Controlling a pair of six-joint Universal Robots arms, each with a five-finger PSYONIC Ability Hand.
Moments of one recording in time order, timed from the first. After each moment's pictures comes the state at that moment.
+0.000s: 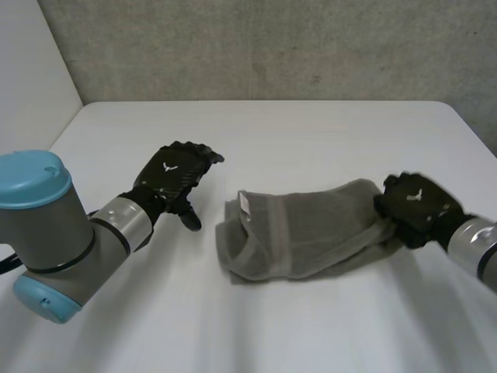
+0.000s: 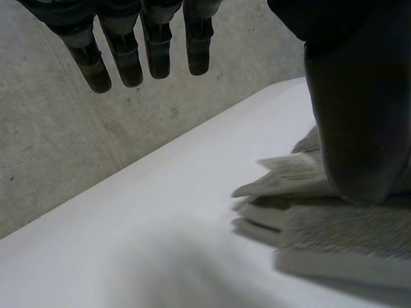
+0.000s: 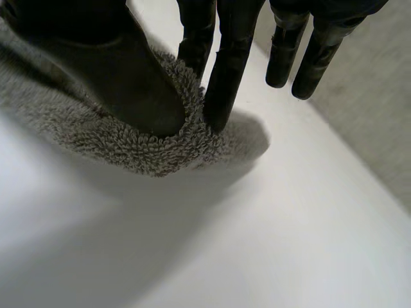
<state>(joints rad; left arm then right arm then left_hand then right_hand) 4.32 -1.95 -1.67 3.46 -1.24 3.32 1.62 -1.36 1.82 -0.03 1.07 2.42 0.28 0.26 0.23 0.24 0.06 1.27 1.24 0.23 0.25 1.14</state>
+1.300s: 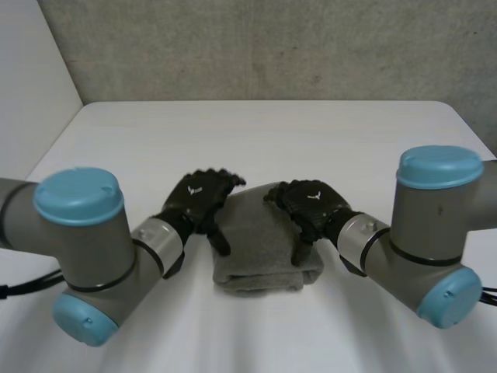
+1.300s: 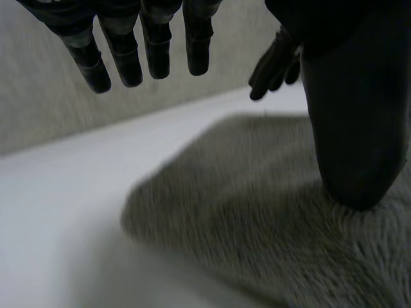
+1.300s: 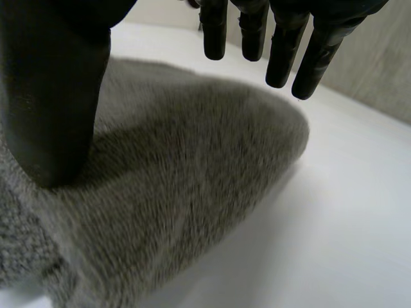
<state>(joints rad) 4.17 -2.05 -1.61 3.38 -1.41 3.12 2.07 -1.03 1.47 -0.02 1.26 2.93 0.28 0.26 0.23 0.24 0.06 0.24 0.24 0.23 0.25 0.06</state>
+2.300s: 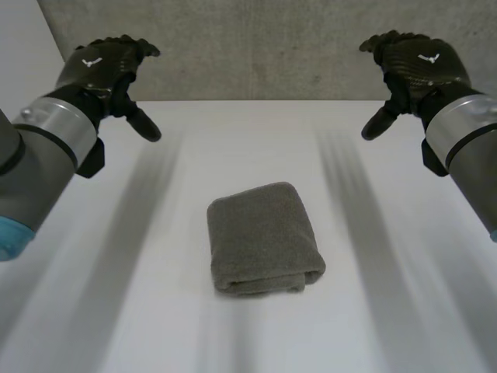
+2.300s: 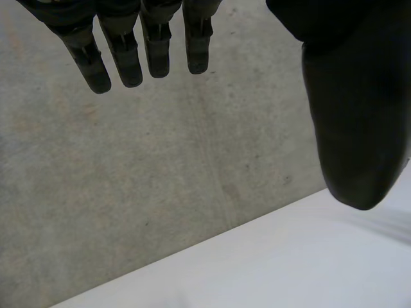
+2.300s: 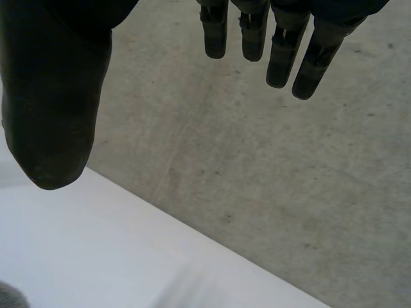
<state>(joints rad) 4.34 -1.77 -1.34 3.15 -1.53 3.13 1.94 -1.37 1.32 0.00 1.53 3.04 0.27 0.25 0.23 0.24 0.06 0.22 0.24 0.23 0.25 0.06</state>
